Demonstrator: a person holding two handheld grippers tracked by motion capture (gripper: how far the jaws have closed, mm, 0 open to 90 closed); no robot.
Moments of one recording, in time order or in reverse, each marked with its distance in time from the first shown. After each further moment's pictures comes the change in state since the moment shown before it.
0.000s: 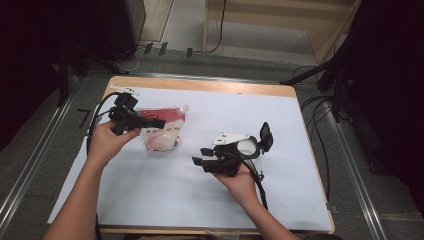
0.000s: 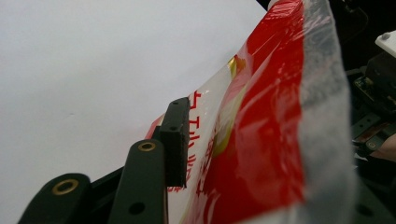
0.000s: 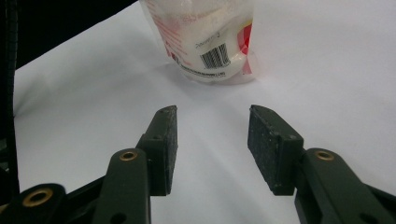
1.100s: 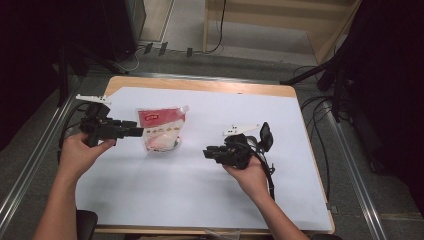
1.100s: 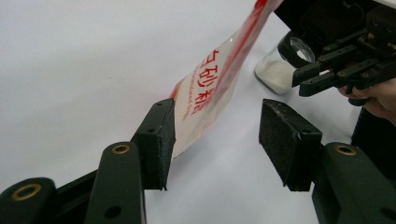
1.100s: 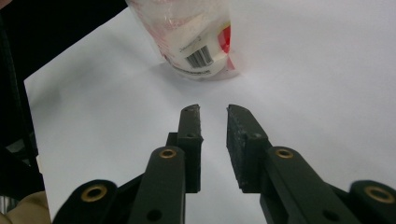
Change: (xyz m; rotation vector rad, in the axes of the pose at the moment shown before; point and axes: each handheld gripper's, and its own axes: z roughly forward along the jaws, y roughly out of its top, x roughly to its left) left arm 0.005 -0.039 -0.053 -0.056 0.047 -0.032; right arm -0.019 0.015 -0.025 0.048 0.025 0.057
